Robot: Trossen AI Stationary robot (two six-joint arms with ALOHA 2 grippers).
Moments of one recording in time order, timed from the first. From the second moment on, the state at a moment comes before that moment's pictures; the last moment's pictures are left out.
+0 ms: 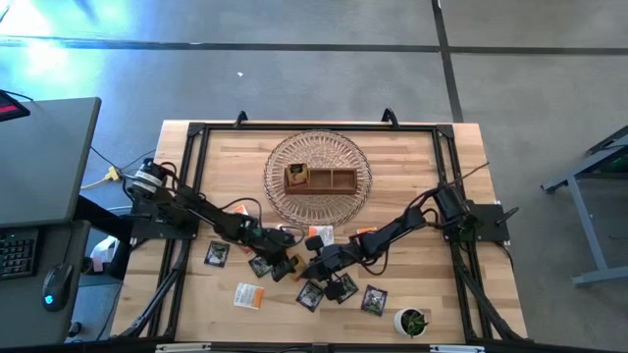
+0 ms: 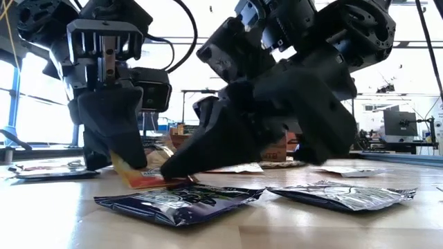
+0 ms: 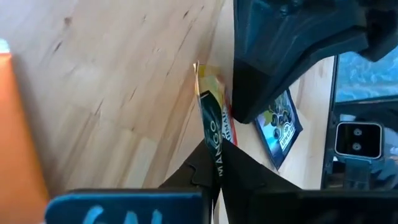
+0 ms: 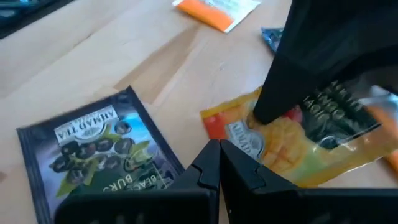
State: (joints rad) left arm -0.31 1.74 0.64 0.38 0.19 -0.94; right arm 0.32 2.15 1.08 0.55 -0.03 -0.11
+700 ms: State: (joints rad) left arm 0.14 1.44 1.08 -0.66 -0.14 -0.02; right arm 0.25 1.65 1.08 0.01 0.34 -0.23
